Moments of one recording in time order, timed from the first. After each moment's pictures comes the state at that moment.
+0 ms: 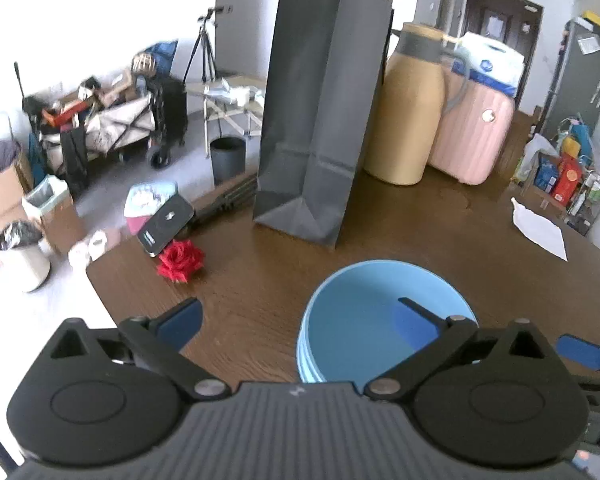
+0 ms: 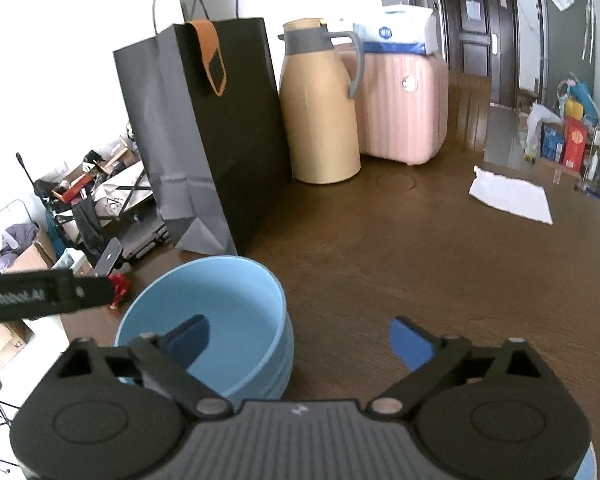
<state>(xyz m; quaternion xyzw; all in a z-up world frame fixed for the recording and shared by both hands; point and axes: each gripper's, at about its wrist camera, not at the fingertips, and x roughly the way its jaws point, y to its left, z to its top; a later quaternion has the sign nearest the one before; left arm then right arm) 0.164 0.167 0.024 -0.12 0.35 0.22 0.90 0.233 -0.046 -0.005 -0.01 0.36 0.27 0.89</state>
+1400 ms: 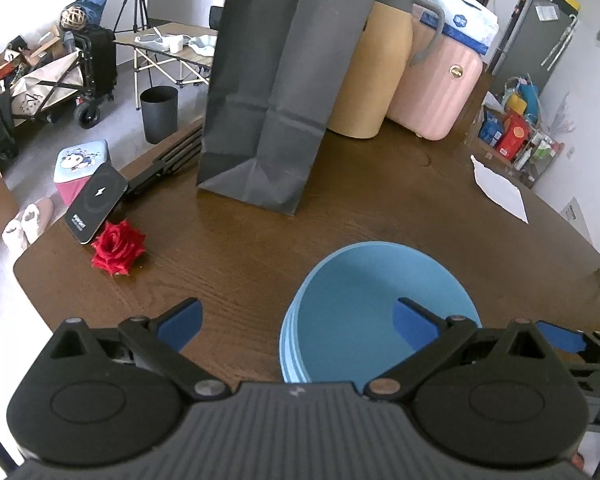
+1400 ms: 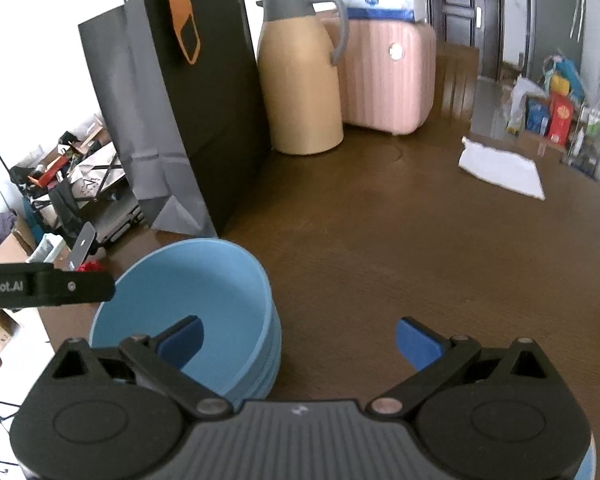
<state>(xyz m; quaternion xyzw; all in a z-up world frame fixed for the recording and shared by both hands) 0.211 0.219 -0.008 -0.16 0.42 0.10 0.88 0.261 -0.024 -0.021 -0.02 0.42 0.23 0.88</state>
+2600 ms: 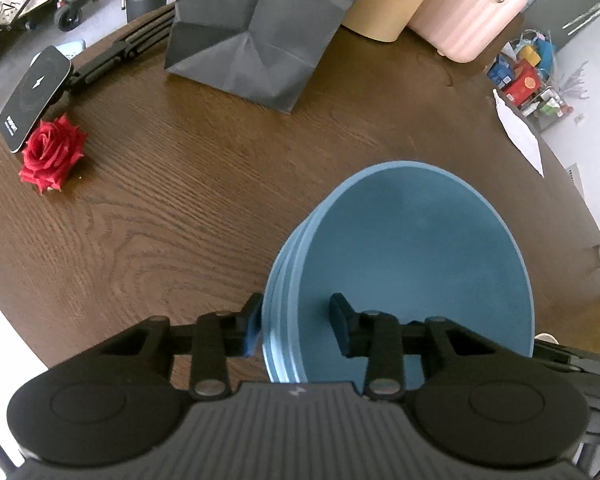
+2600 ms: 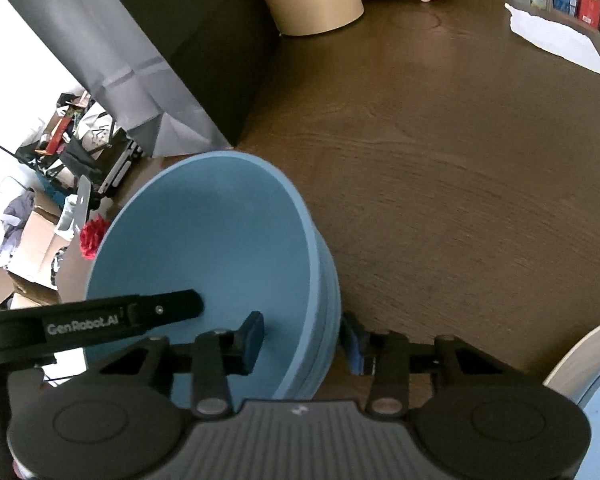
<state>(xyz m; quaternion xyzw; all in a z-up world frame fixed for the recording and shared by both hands) 0.258 0.229 -0.083 -0.23 0.54 0.07 0.81 0.301 0.018 -0.080 0.04 0.58 0.25 0.78</state>
